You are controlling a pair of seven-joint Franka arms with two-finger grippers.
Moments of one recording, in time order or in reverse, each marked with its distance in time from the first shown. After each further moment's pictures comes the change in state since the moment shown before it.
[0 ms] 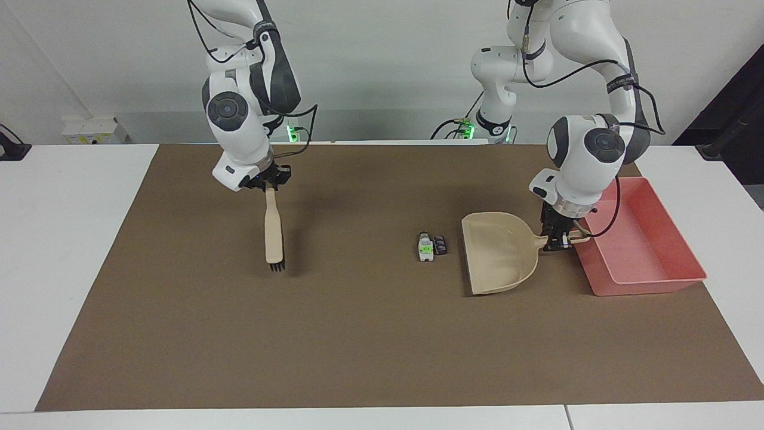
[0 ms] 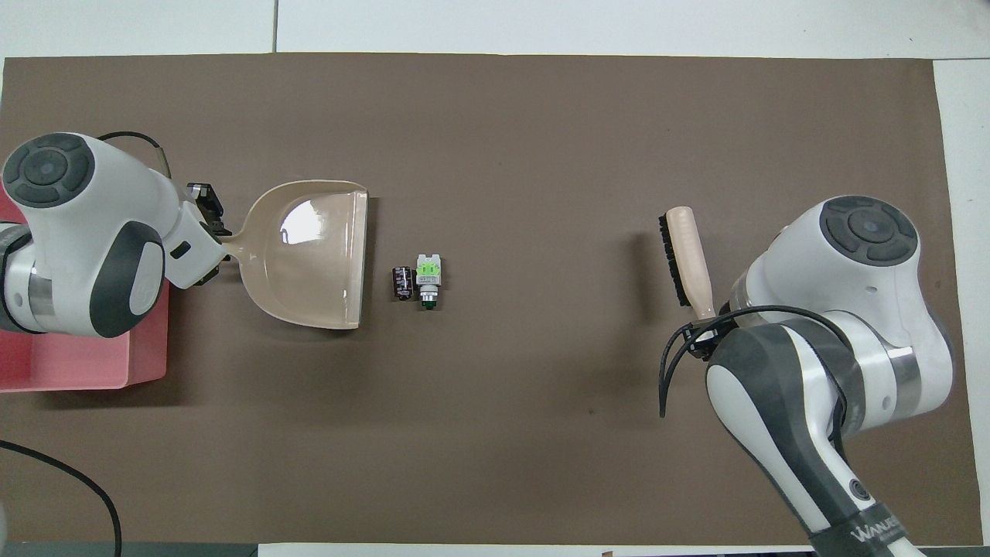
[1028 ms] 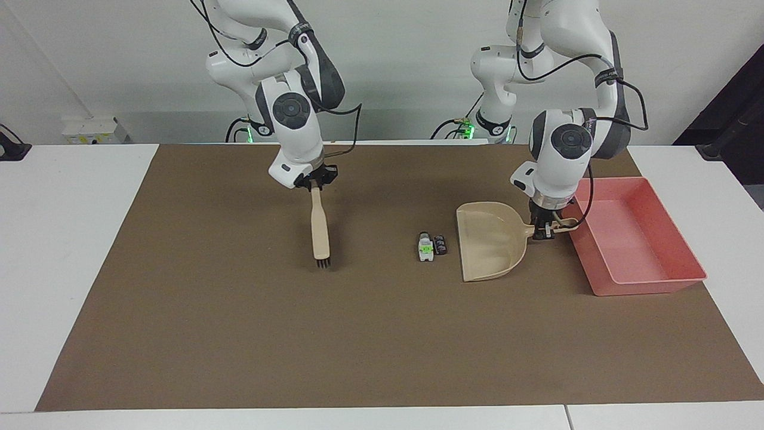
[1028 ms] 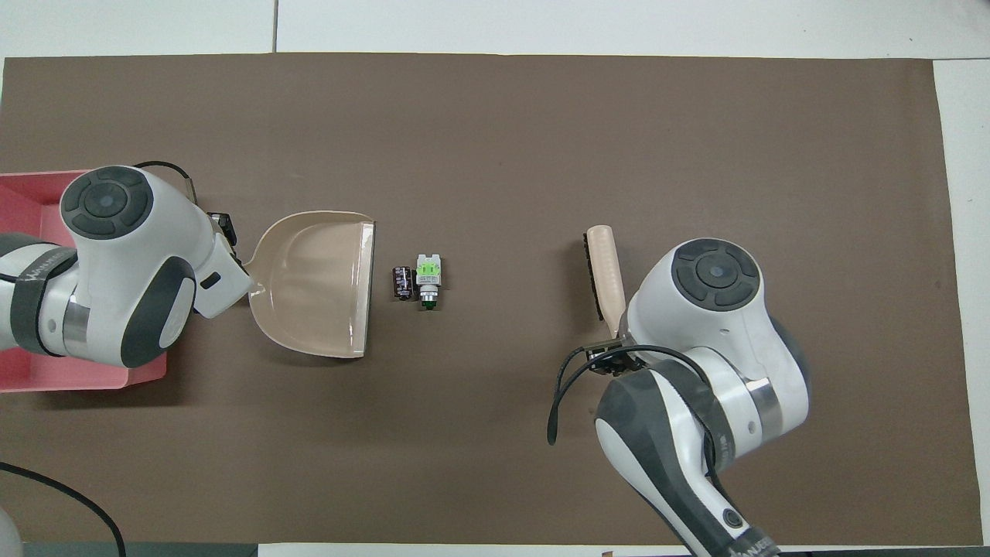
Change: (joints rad) left arm -0.048 -0.061 0.000 -0.106 0.085 -0.018 -0.088; right arm 0.232 0.091 0.002 -0.006 0.073 0.138 0.222
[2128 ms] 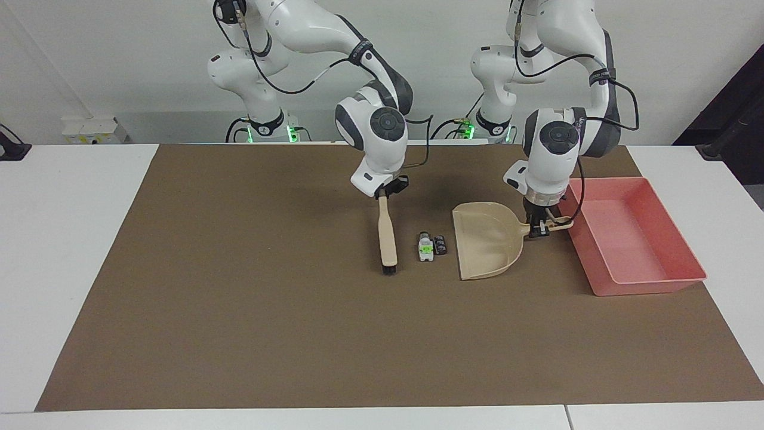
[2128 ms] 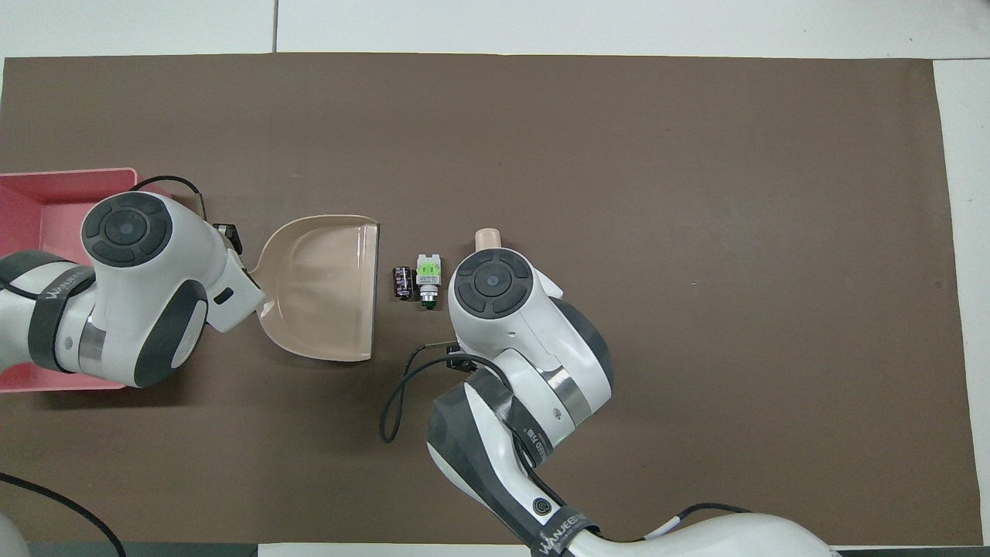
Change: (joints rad) left arm -0.015 -0.026 0.000 -0.069 0.034 0.062 -0.066; right arm 0.265 0.297 0.000 0.340 0.013 0.001 0.310
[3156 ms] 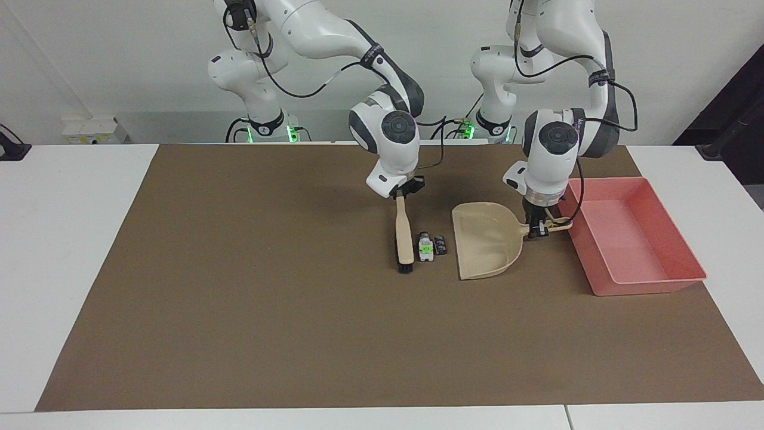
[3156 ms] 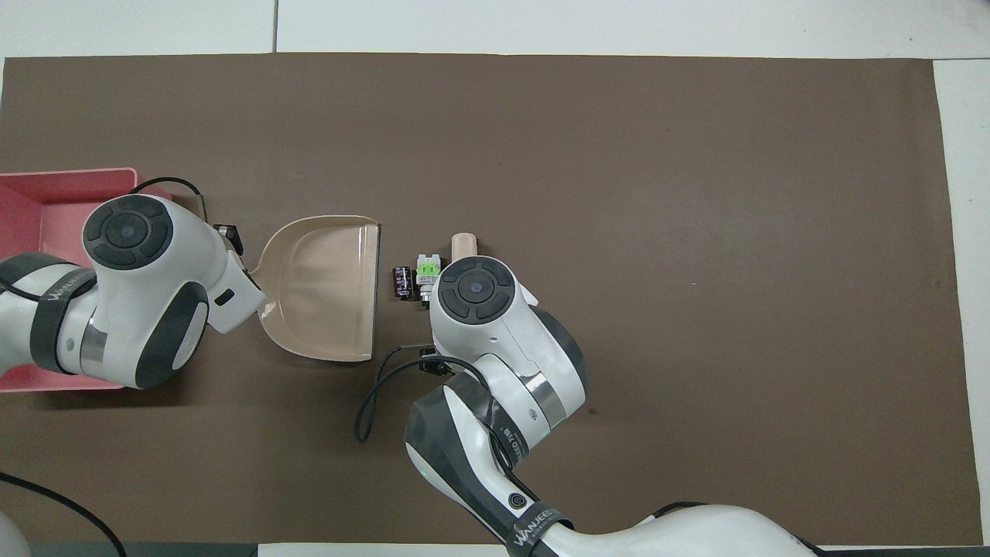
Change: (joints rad) left arm 0.000 -0.001 0.001 -0.005 0.000 0.007 0.000; right arm 0.029 0.046 -0.001 0.016 0.092 0.088 0.011
